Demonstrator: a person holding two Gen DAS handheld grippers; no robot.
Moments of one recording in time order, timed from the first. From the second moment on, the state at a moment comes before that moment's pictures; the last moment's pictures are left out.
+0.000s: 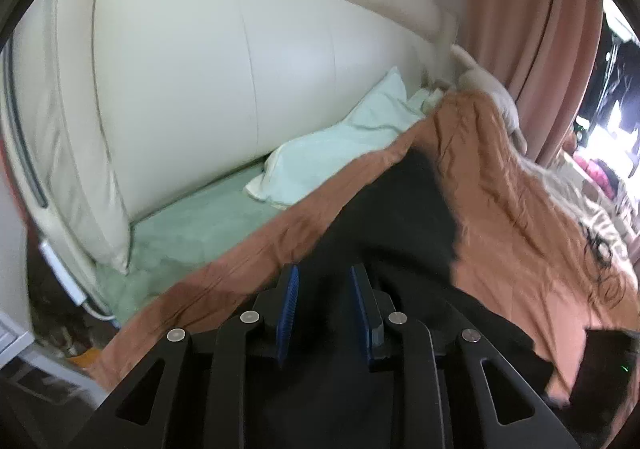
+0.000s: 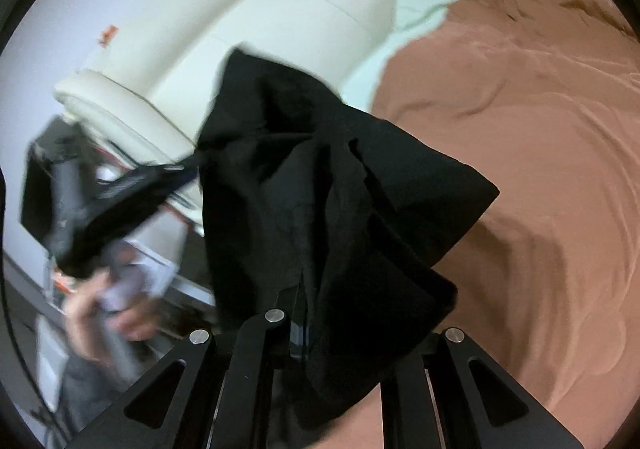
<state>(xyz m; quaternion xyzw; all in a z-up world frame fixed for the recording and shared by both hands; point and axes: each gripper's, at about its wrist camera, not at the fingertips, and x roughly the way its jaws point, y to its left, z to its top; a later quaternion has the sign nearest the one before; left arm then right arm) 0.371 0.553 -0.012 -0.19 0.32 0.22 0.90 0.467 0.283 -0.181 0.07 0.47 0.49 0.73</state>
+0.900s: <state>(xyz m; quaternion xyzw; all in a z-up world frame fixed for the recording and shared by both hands) 0.227 0.495 -0.089 -0.30 0.36 0.23 0.85 0.488 0.175 -0.184 0.09 0.53 0.41 0.74</state>
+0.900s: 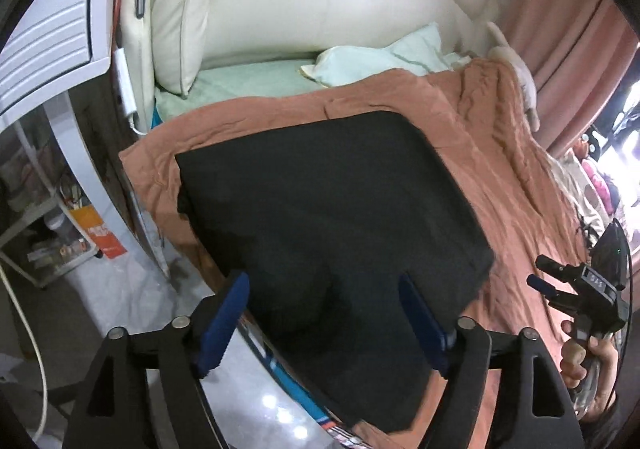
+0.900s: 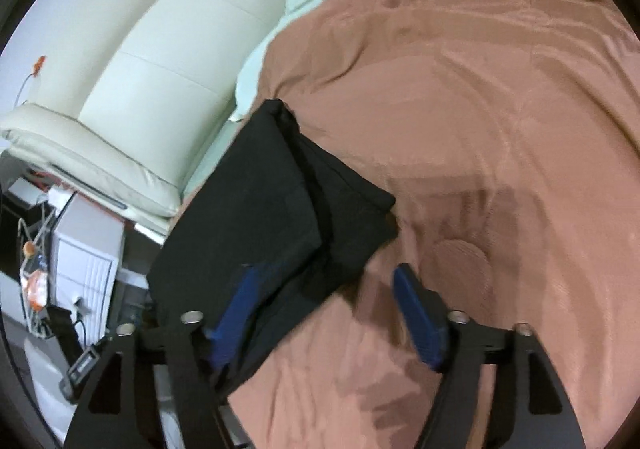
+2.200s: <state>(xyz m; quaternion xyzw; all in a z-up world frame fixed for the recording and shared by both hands) 0.119 0.232 0.064 -0.18 0.24 0.14 0.94 0.289 -0.071 -0.010 0.03 0.37 0.36 0.86</state>
